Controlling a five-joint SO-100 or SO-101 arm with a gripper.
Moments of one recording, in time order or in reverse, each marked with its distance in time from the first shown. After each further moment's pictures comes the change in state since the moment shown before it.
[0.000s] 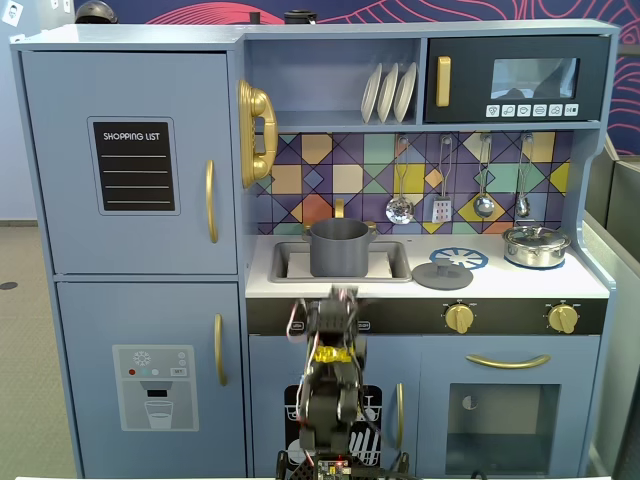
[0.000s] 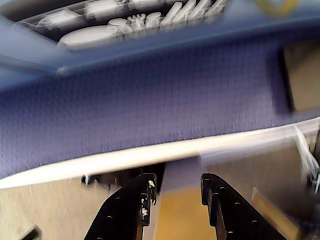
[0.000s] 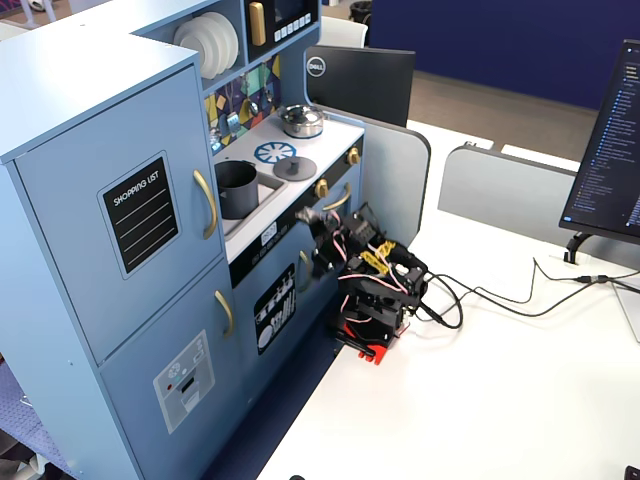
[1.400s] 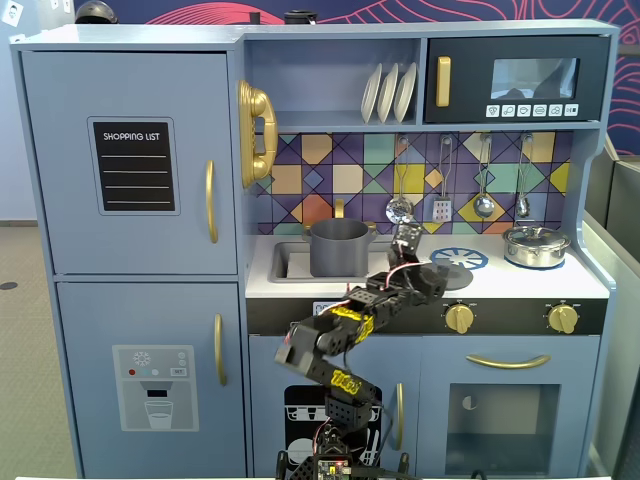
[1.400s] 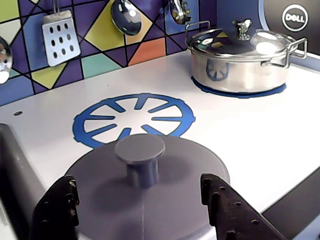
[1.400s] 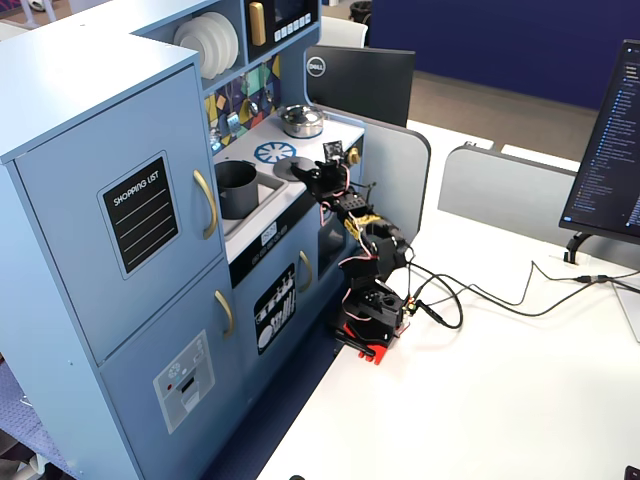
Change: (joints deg) arm 30.4 -31.9 -4.7 -90.4 0.1
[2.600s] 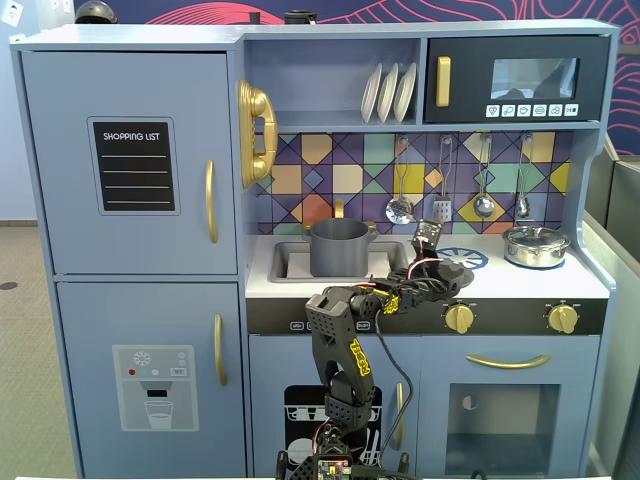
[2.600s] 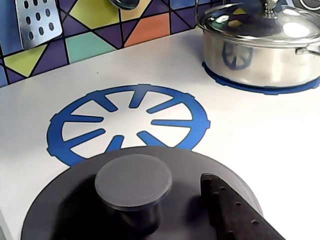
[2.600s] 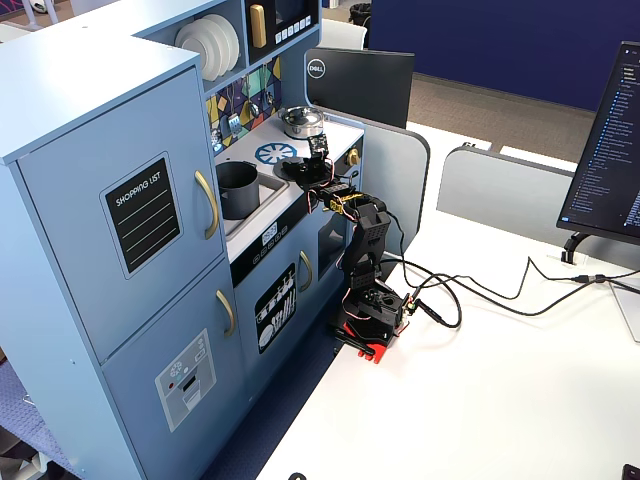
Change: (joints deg) arm -1.1 -29.7 -16.9 -9.8 -1.3
